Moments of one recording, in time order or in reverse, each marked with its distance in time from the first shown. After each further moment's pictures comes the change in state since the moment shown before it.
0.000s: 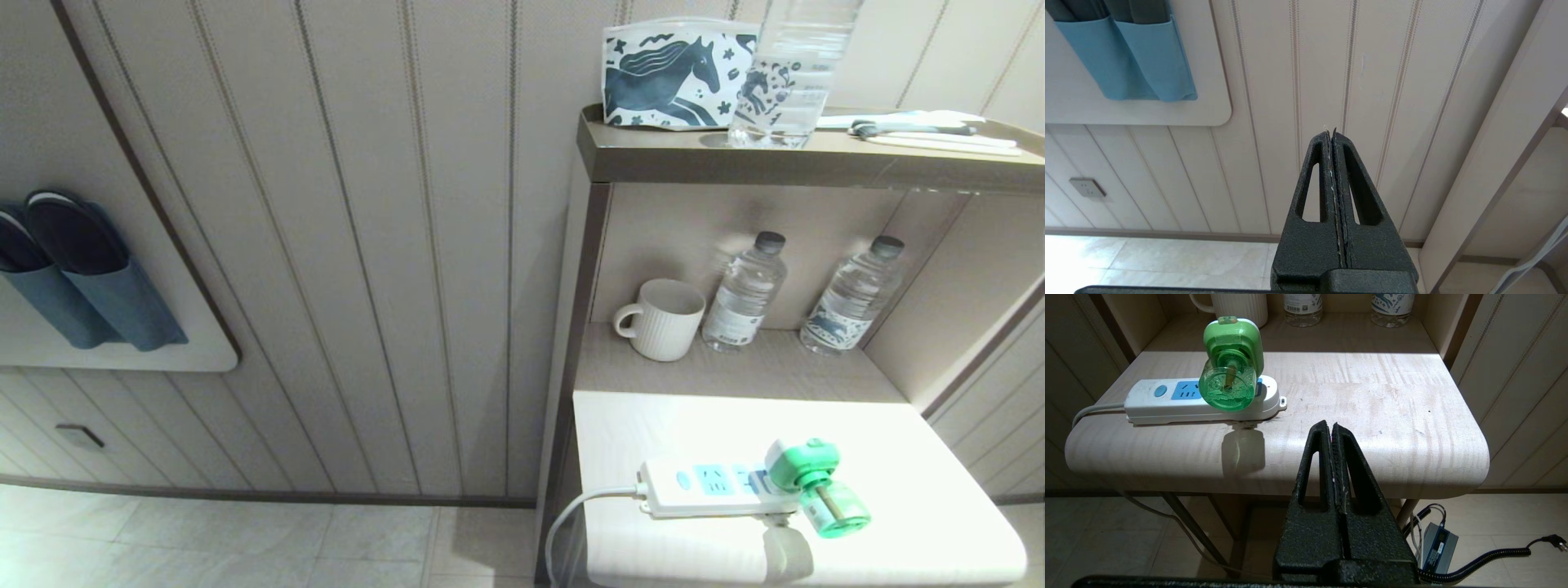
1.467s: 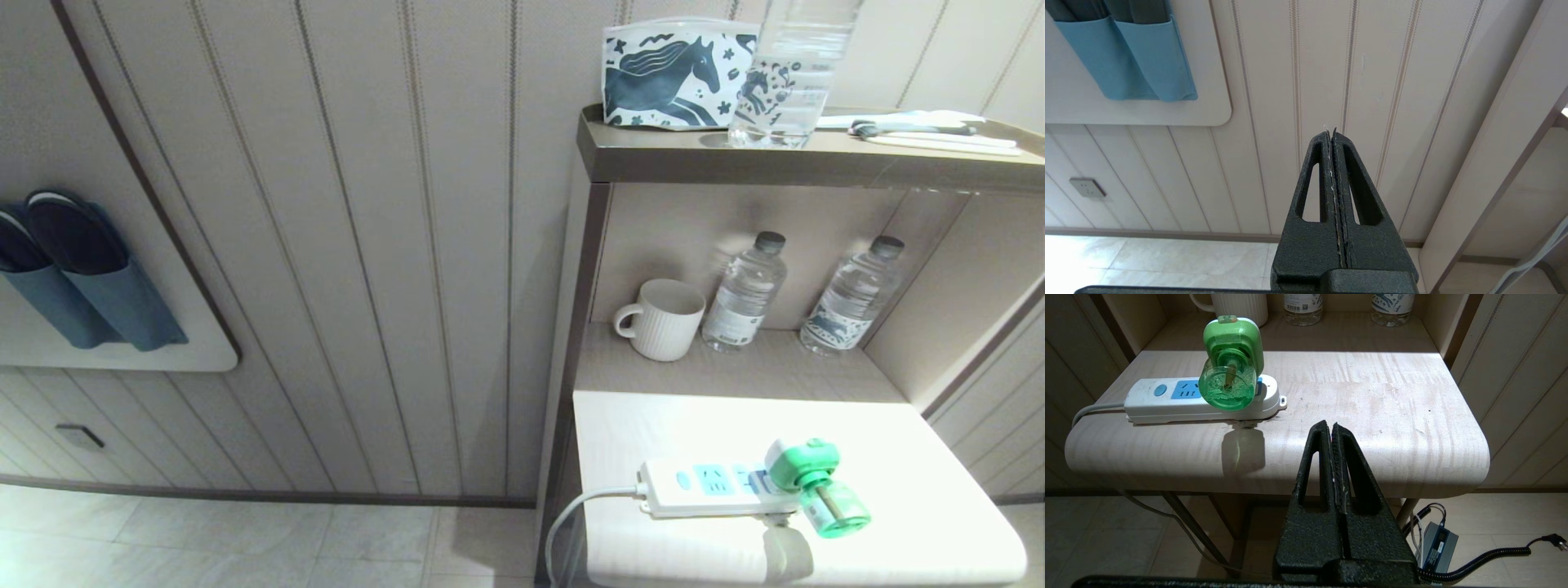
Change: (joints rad) left arm 0.000 0.000 0.000 0.000 0.000 0.000; right arm 0.000 0.002 0.000 0.000 0.000 0.000
